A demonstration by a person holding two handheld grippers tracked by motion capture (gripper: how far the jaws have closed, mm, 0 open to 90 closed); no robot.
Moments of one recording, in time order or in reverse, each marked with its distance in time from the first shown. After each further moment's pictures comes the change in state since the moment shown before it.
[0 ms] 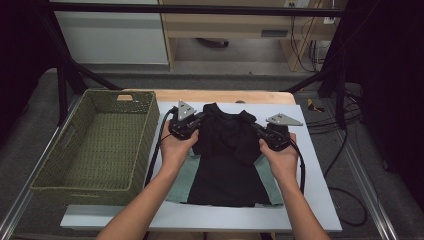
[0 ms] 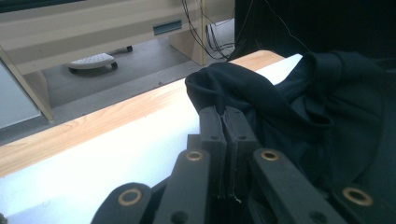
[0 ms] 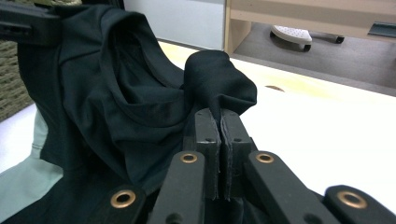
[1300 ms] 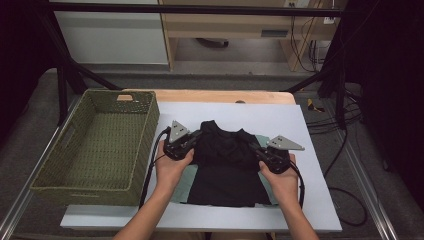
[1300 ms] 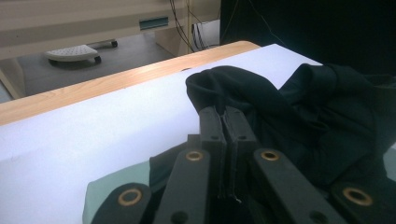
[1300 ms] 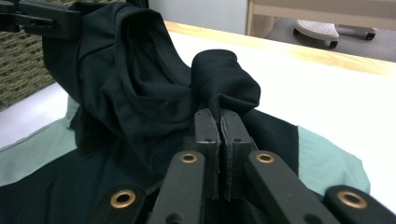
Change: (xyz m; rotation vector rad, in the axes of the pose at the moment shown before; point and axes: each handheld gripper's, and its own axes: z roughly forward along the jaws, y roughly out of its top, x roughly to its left) left arm -0.012 -0.046 -0.029 -0.026 -0.060 -0.050; right arm 0.019 -0.051 -0.021 -0.011 0.087 -0.005
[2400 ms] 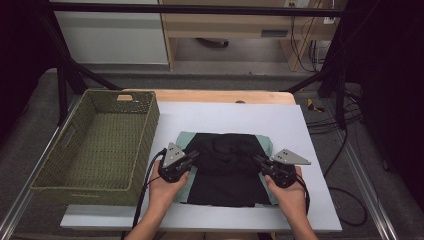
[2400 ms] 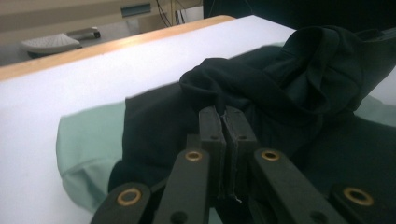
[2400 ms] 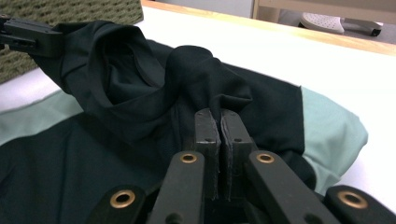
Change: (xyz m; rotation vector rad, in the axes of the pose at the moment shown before) left arm -0.016 -0.051 -0.027 0.032 -0.059 0.021; right arm 0.005 -0.029 -0.025 0.023 0.014 -0.027
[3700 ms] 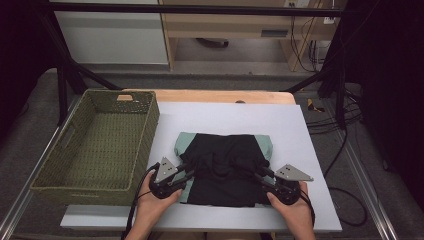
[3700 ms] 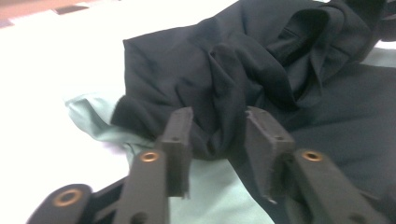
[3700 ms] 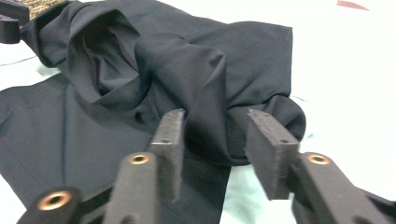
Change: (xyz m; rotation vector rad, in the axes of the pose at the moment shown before) left arm -0.006 -0.026 -0.027 0.080 0.007 0.057; right arm 0.009 -0.032 -0.019 0.060 -0.042 -0.014
